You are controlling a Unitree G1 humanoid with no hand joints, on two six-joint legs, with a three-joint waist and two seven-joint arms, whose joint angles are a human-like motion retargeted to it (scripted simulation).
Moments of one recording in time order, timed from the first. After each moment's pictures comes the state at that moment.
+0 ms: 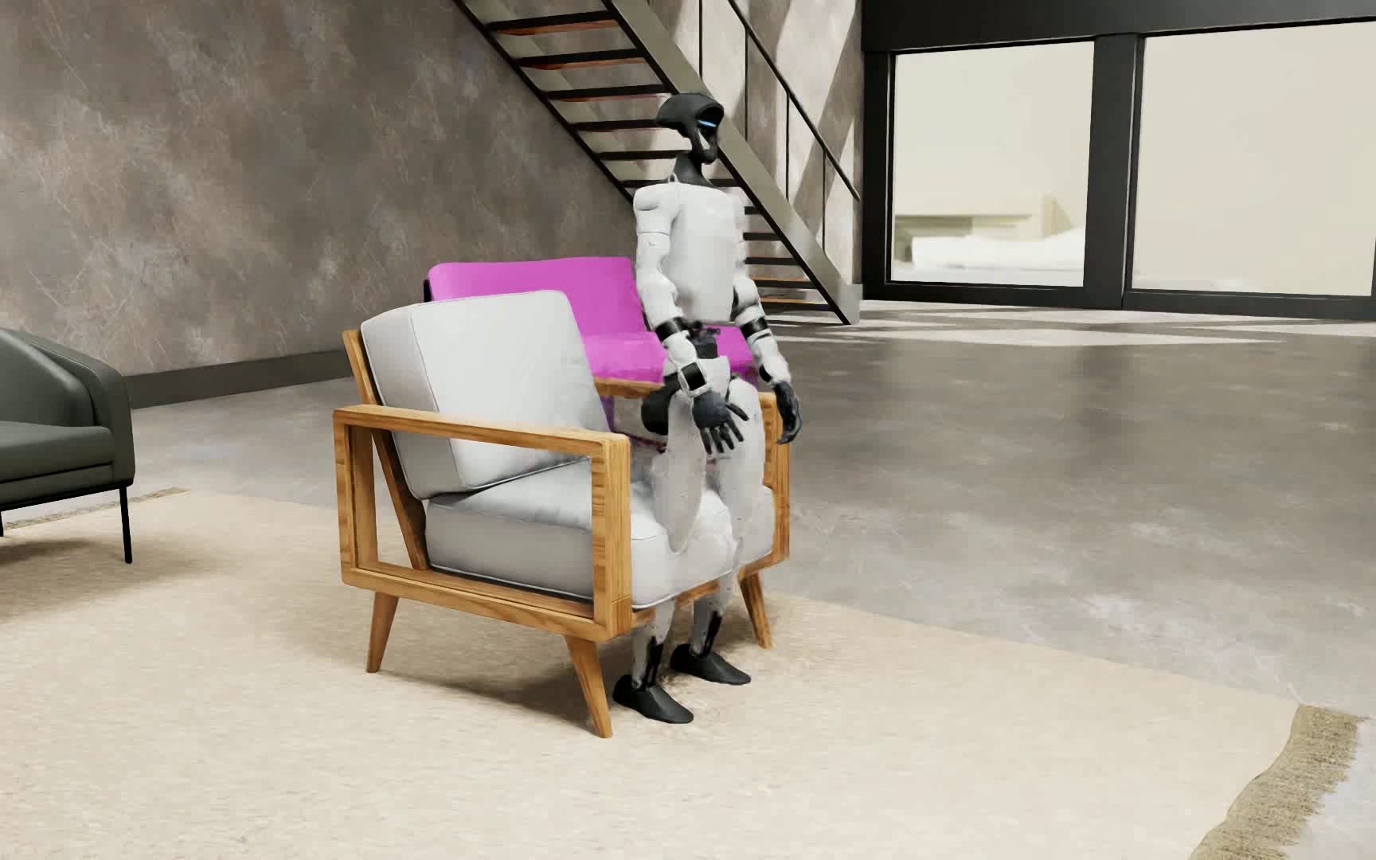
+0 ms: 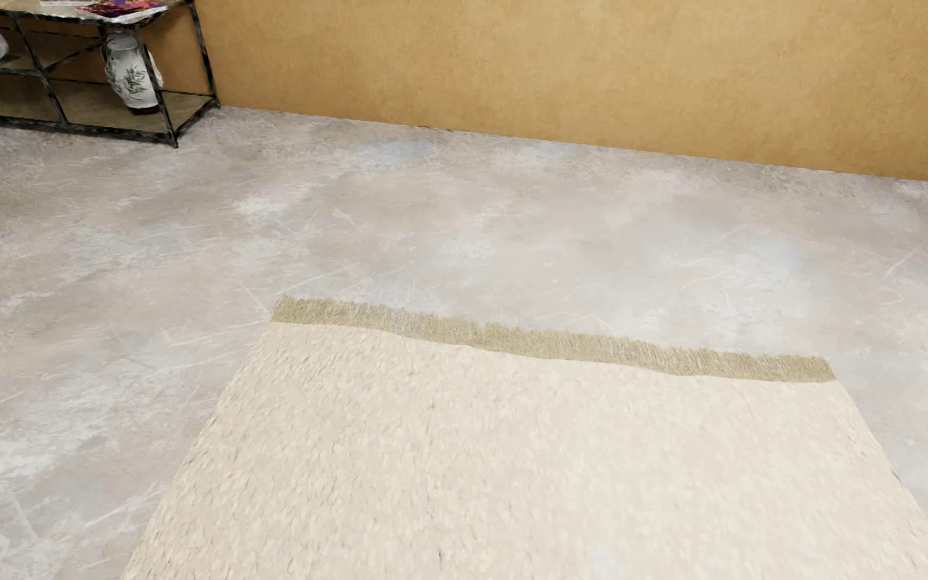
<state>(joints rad) 0.08 0.15 0.04 0.05 0.00 -0.06 0.08 -0.06 -0.05 0.16 0.00 0.00 -0.01 -0.10 0.01 0.23 -0.17 -0.01 0.08 -0.43 0.33 1.09 1.10 0.18 -0.13 -0.03 -0.03 -0.10 0.25</state>
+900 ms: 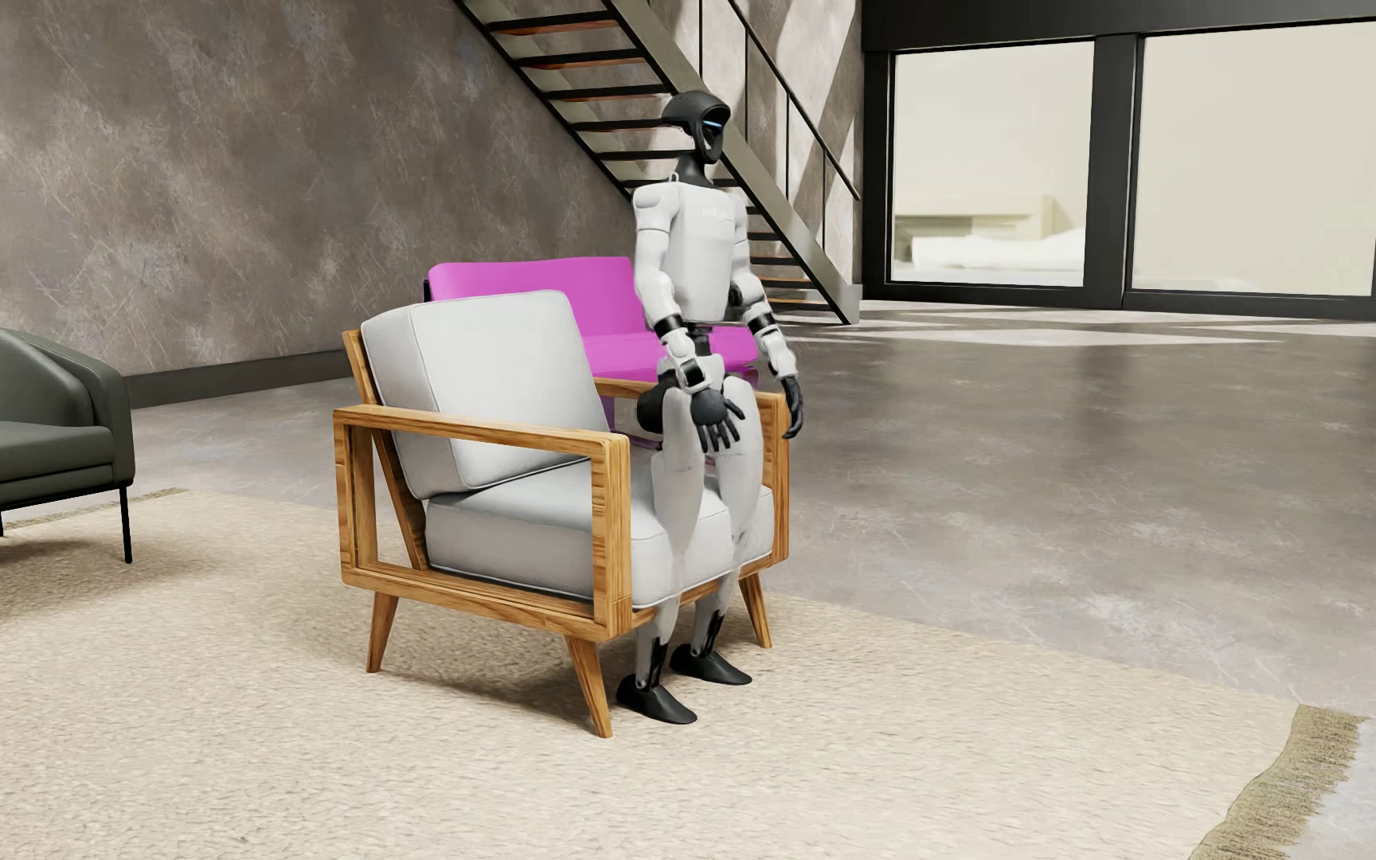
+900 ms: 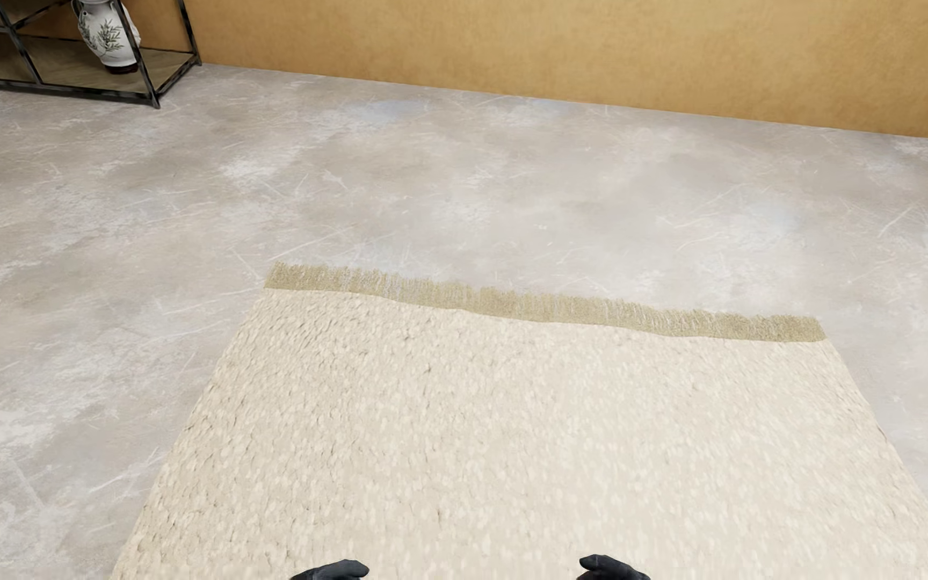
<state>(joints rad) 0.05 0.08 0.03 0.05 -0.01 -0.06 0.09 -0.06 0.05 0.23 0.10 -0.10 -0.10 -0.10 0.01 0.32 -0.24 0.00 0.07 -0.55 0.41 1.01 1.07 0.22 -0.12 -0.01 -0.02 -0.19 0.24</state>
